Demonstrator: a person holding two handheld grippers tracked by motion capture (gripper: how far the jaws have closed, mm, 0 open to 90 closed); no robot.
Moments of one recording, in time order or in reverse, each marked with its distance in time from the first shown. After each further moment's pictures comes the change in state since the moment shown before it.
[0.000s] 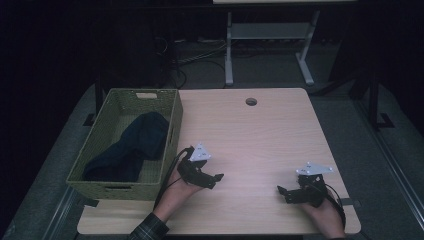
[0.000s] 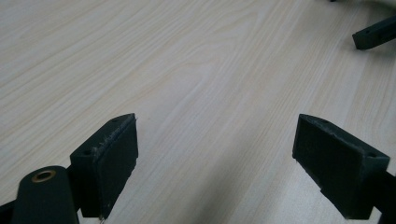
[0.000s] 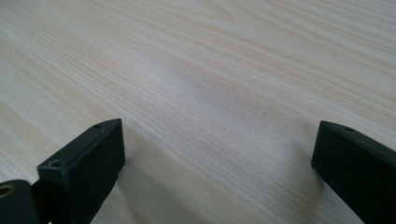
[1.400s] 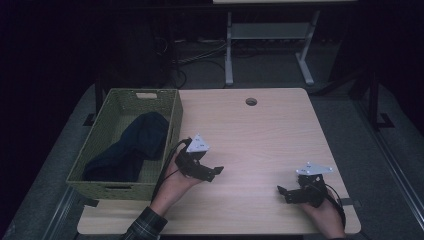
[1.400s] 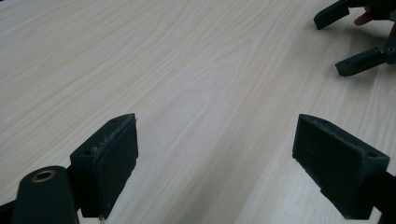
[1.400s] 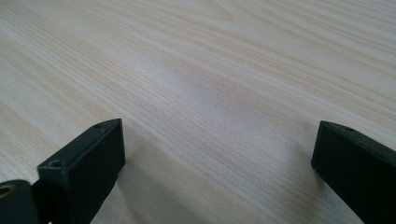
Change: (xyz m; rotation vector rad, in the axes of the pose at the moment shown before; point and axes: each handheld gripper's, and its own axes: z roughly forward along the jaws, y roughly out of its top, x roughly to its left) left arm 0.006 0.024 -0.019 -0.022 -0.008 0.010; right arm 0.000 0.000 0.000 0.002 0.002 0.004
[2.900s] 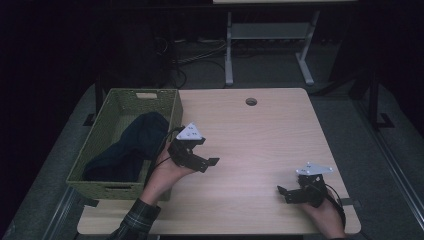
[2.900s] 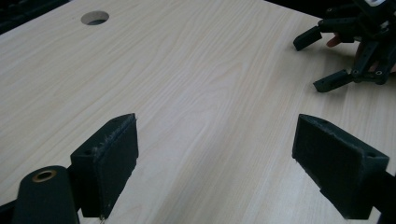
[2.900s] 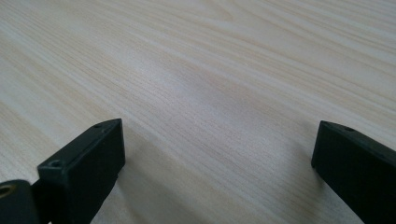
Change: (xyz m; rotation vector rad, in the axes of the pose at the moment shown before) left arm 0.020 0.022 -0.026 -0.037 -0.072 0.025; right arm 0.000 0.000 0.000 -0.002 -0.001 -0.004
